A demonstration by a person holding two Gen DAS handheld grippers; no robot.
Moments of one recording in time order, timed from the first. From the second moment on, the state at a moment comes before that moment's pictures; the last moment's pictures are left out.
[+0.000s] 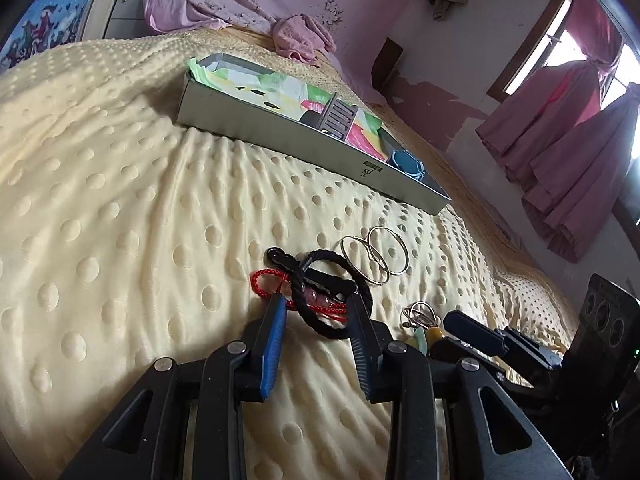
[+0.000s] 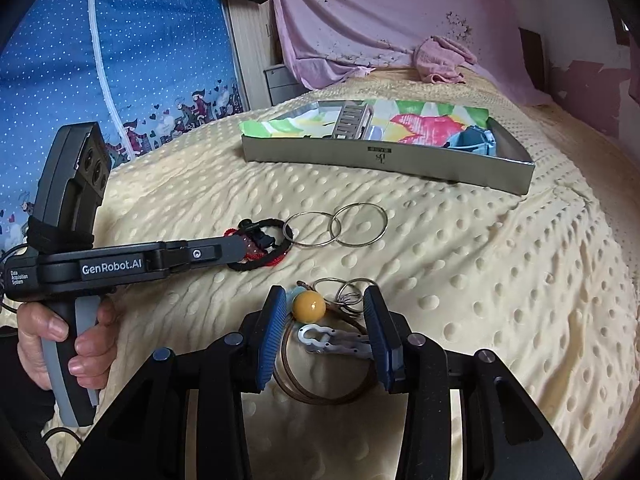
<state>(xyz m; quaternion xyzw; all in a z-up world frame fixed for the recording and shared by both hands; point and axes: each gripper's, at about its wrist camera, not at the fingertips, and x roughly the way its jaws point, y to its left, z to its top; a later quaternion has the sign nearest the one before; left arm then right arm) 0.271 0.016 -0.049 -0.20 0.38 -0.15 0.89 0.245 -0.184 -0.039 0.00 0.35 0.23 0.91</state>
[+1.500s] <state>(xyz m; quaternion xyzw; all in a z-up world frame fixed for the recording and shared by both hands) 0.326 0.016 0.025 -0.19 0.25 -0.07 0.95 0.342 -0.233 0.023 0.13 0.23 0.20 0.94</state>
